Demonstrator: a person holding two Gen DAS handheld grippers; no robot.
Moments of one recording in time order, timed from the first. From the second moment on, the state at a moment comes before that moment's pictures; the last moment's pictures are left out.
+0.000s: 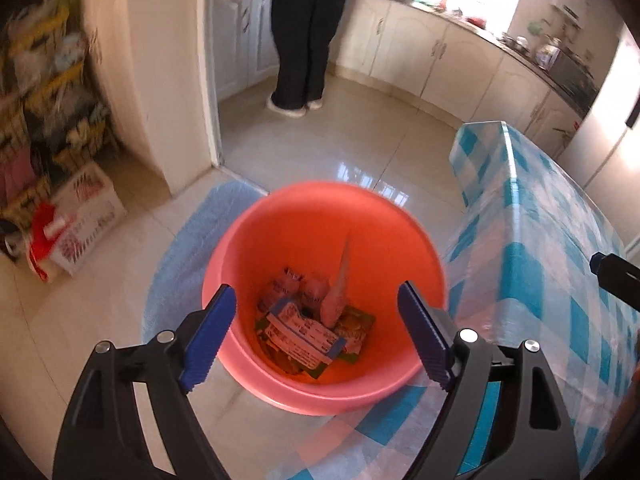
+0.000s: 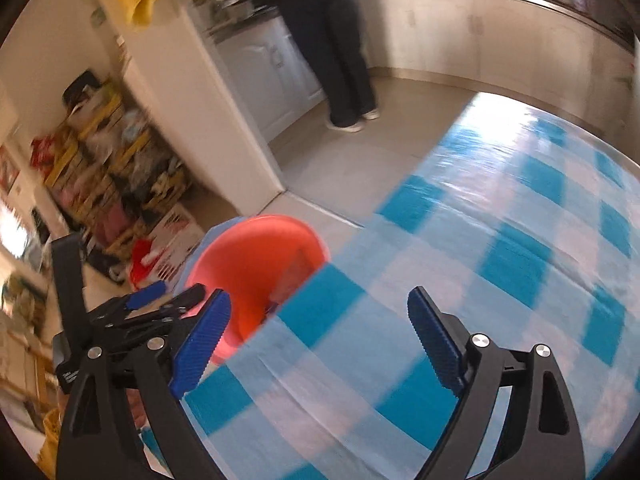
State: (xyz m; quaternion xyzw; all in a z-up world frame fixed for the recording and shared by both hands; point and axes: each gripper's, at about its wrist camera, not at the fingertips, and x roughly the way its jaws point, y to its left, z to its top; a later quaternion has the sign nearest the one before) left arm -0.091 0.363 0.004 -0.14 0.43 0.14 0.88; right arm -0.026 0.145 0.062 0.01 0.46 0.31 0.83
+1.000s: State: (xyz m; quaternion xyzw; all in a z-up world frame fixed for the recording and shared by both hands) left arm -0.117 0.103 0.172 0.01 0.26 -0.04 0.96; right arm -0.168 -0.106 0.173 0.08 0.29 -0.01 0.95
